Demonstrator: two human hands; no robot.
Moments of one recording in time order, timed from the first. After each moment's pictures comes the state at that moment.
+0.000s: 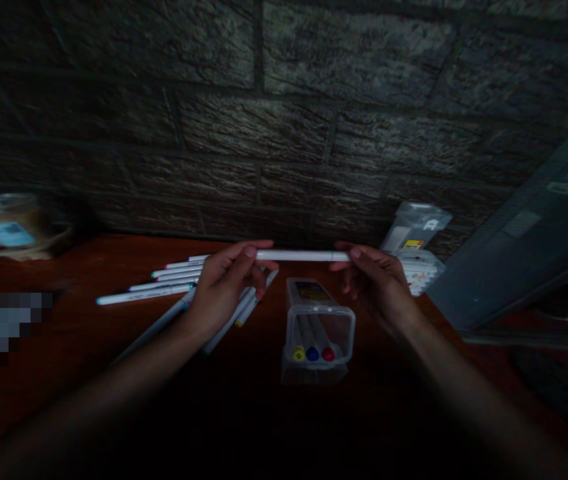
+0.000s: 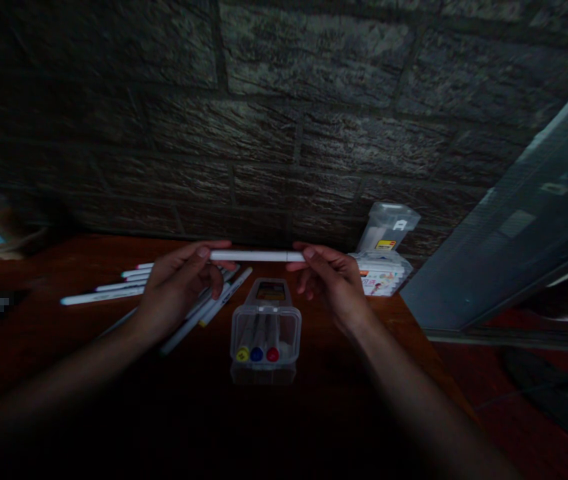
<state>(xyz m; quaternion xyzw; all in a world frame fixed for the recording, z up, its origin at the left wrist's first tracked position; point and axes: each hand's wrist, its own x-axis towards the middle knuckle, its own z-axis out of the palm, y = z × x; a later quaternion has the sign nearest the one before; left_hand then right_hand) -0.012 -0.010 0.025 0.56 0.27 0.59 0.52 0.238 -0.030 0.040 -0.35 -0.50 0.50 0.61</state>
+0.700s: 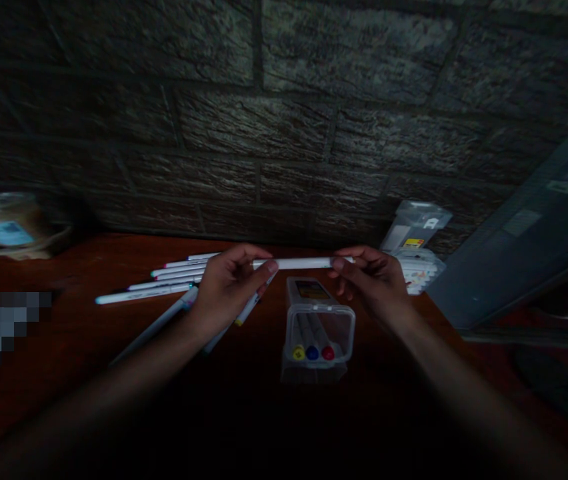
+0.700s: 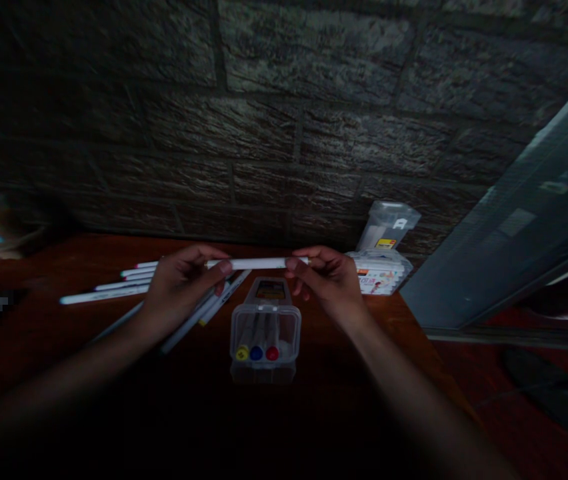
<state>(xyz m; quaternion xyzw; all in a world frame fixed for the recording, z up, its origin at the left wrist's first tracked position) -0.011 -0.013 0.025 0.65 0.37 0.55 0.37 0.237 -0.028 0.032 -0.38 -0.55 0.45 0.59</state>
